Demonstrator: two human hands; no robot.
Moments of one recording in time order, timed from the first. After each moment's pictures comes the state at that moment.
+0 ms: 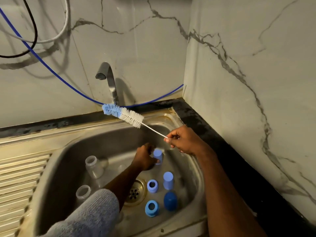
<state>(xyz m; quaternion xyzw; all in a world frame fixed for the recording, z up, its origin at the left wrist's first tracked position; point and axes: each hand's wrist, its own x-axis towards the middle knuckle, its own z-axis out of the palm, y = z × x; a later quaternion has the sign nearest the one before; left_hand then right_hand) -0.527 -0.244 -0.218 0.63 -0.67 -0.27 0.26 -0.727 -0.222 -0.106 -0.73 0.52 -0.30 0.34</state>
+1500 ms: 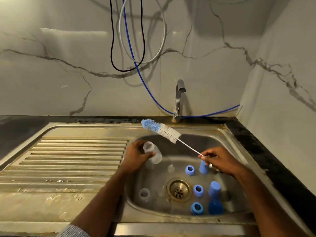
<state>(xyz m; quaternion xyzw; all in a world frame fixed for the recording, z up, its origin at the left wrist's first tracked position) -0.344 -0.089 -0.128 0.66 -0.58 -0.14 0.46 -0.668 -0.181 -0.109 -0.75 0.49 -0.23 0.38</state>
